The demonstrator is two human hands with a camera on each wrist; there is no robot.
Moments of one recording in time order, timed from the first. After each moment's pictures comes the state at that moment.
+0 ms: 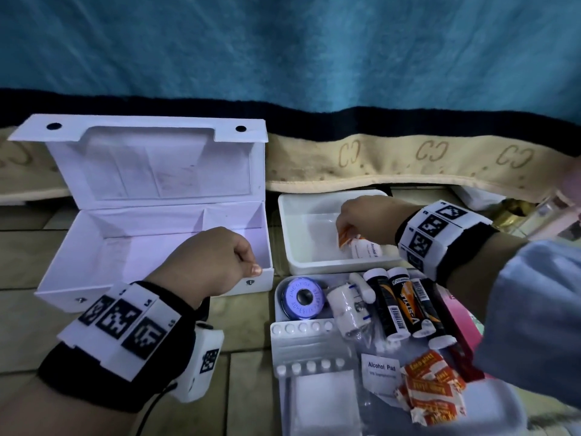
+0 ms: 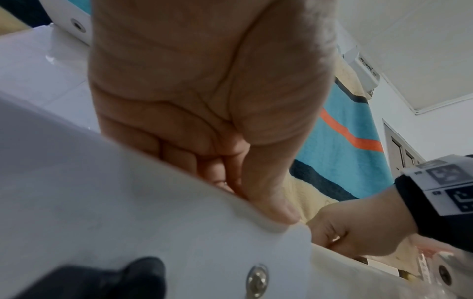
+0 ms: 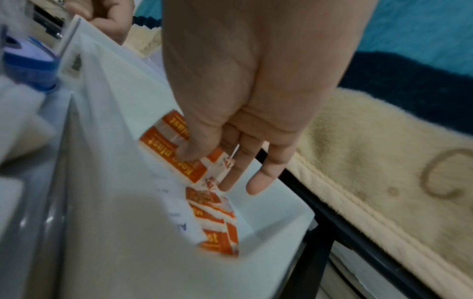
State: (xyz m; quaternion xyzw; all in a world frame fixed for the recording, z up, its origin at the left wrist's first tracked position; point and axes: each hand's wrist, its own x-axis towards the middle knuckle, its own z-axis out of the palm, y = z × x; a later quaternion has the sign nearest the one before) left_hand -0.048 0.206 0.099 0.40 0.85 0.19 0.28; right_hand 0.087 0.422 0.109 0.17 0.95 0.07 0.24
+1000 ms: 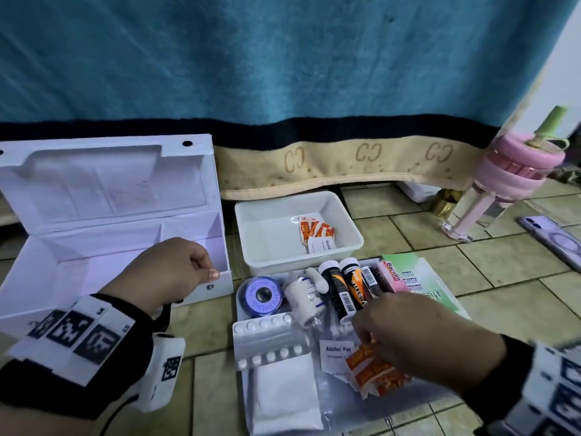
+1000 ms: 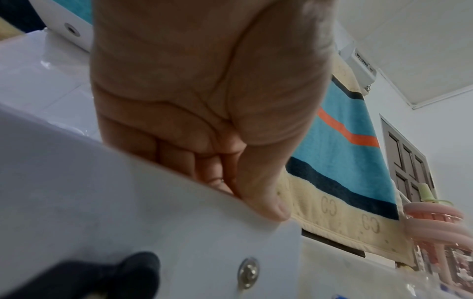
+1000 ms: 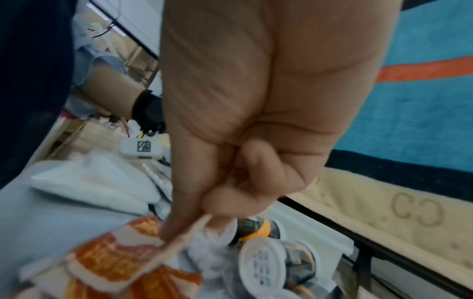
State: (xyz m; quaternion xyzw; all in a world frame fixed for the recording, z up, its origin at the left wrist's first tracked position) left_hand -0.043 0.204 0.101 0.41 0.86 0.20 0.25; right_hand 0.237 0.307 0.125 0.23 0.95 -0.02 0.21
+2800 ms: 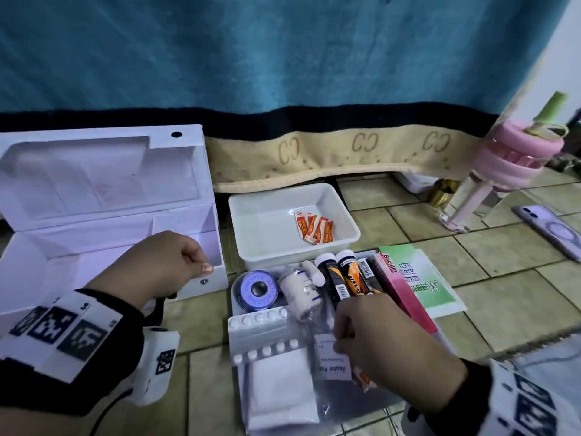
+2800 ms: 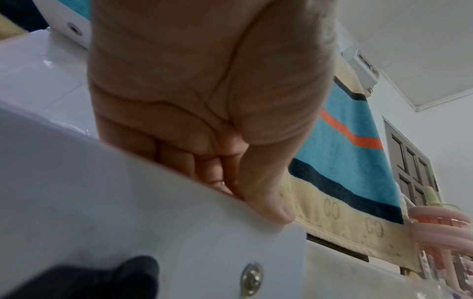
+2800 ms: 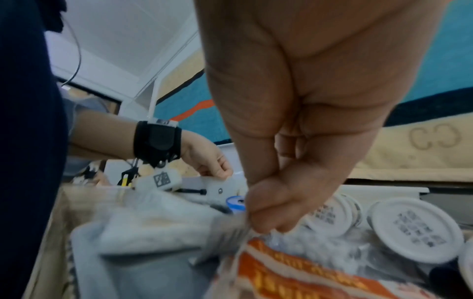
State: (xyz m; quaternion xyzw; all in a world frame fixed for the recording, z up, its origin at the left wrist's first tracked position) left_hand -0.046 0.207 0.099 0.41 0.85 0.20 0.26; right_hand 0.221 0.281 0.099 0.42 0.88 -0.20 0.09
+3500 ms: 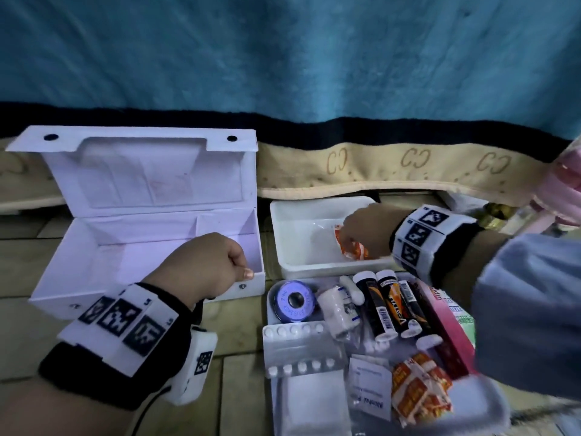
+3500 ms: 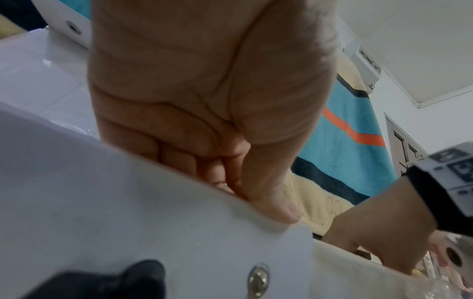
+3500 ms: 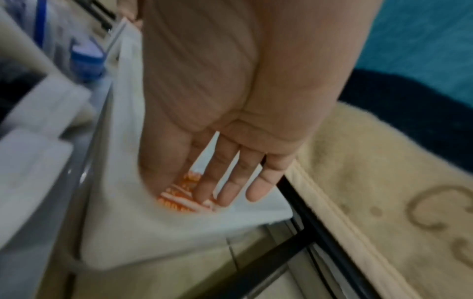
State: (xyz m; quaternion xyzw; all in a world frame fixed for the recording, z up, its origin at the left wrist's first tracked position) left_hand -0.049 0.209 0.098 0.39 0.85 0.19 0.29; right_hand 0.105 0.419 0.114 0.12 0.93 0.17 0.32
